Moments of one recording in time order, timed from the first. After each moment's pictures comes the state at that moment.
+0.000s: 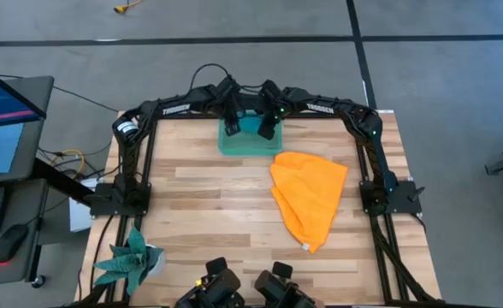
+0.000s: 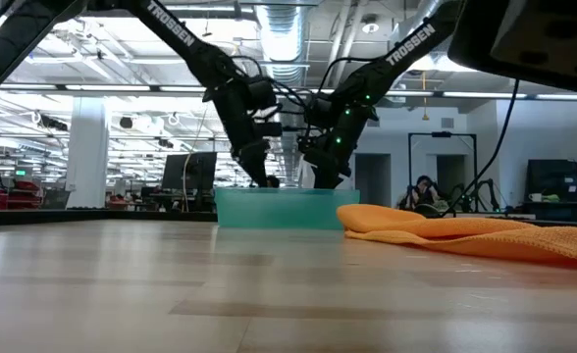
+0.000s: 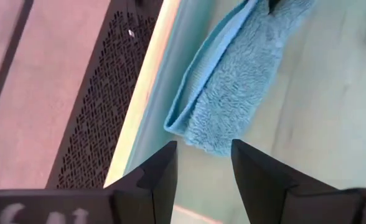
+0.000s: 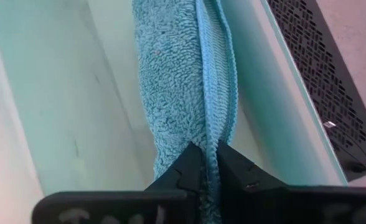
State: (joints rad) left arm 0.71 1.99 1.54 -0.56 0.03 0.43; right arm -0.64 2.17 1.69 -0.64 -0.13 -0.32
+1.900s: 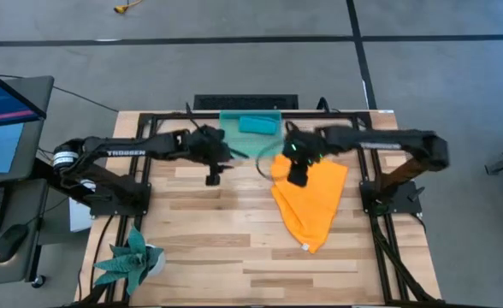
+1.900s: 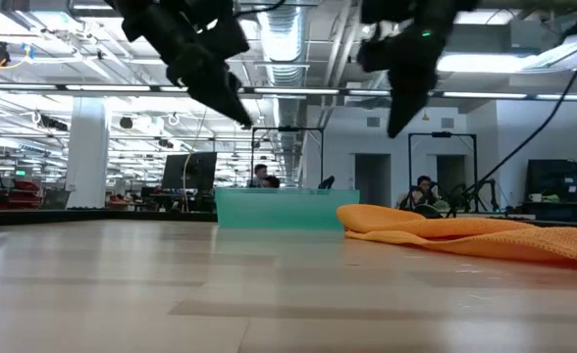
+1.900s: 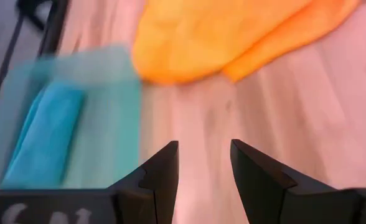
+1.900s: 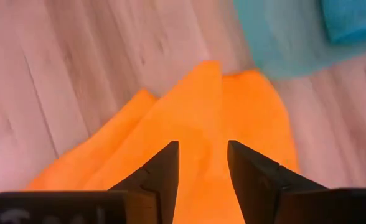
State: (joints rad) left arm 0.26 1.37 0.95 -0.33 0.10 0.36; right arm -0.18 1.48 1.19 -0.91 0.04 0.08
